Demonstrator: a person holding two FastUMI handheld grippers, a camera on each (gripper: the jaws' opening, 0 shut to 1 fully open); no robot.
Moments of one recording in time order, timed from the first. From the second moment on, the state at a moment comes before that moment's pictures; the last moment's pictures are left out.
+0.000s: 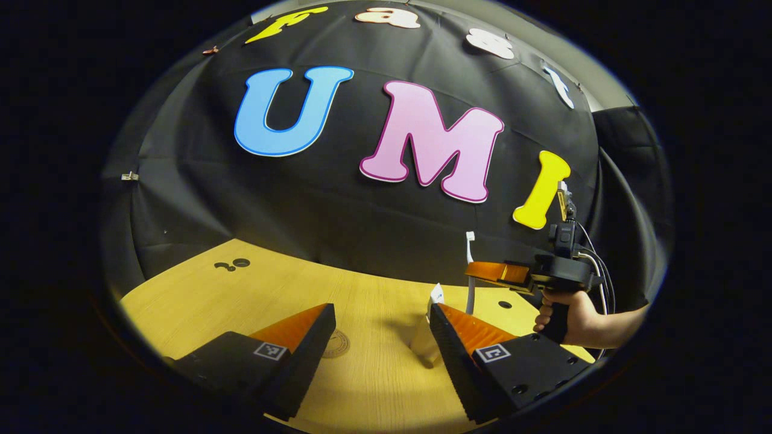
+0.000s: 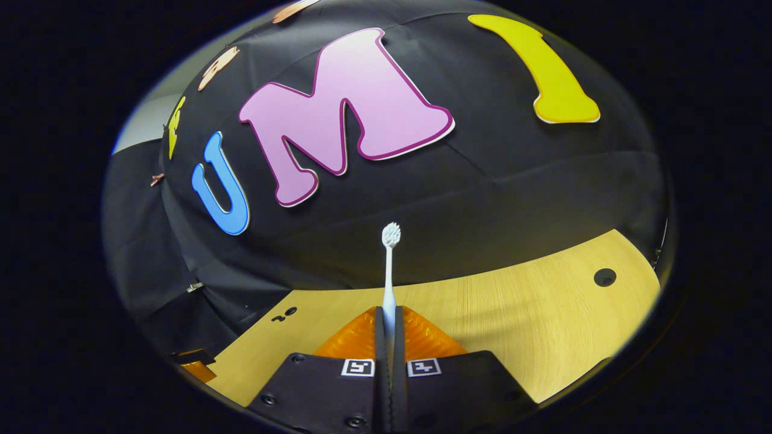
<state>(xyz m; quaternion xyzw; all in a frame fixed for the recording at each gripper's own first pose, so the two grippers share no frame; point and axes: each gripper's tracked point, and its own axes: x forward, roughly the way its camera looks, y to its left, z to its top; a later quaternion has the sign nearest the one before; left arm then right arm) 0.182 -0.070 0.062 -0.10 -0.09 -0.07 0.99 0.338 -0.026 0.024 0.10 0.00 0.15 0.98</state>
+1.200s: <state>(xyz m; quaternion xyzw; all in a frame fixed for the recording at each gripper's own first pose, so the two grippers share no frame) 0.195 -0.088 0.027 -0.12 -0.06 -0.08 0.99 0.319 -0.029 -0.020 0.00 -0.12 0.16 0.98</state>
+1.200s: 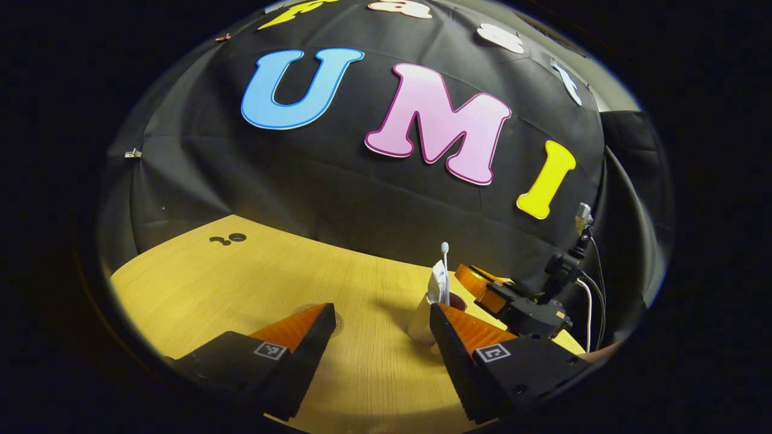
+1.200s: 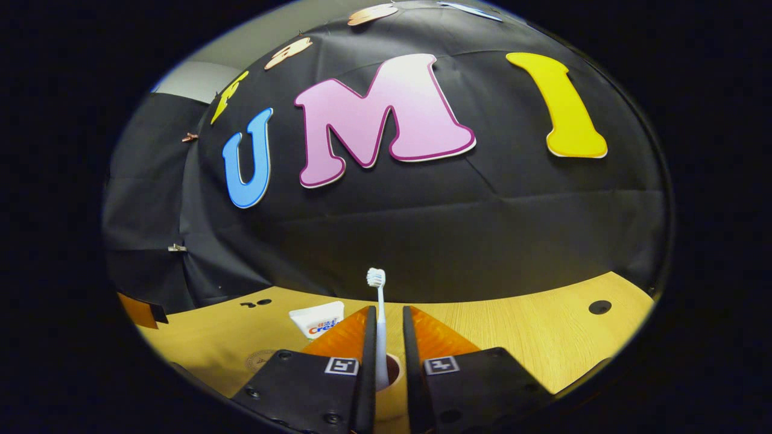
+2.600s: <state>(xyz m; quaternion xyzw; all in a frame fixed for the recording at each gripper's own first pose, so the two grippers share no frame) 0.058 -0.014 -0.037 -0.16 0.01 0.02 0.99 0.258 -0.004 -0.091 0.10 0.34 0.08 0.93</state>
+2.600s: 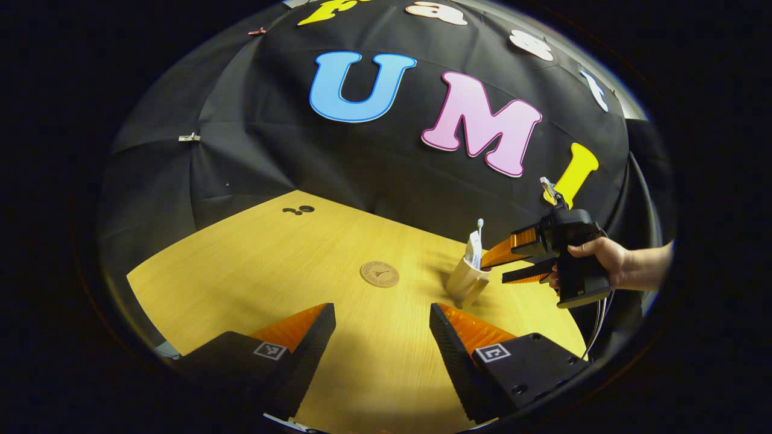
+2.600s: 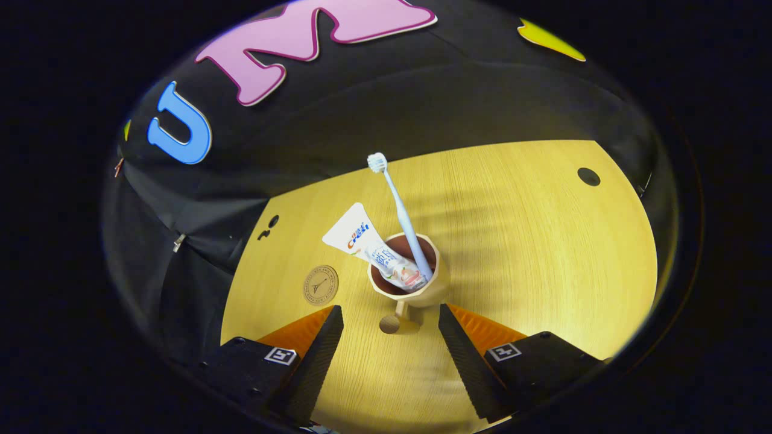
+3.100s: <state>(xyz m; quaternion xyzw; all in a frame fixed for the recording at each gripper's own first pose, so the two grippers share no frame) 0.037 0.036 -0.059 -0.20 0.04 0.05 0.98 0.290 0.002 -0.144 0.04 0.43 0.02 0.90</state>
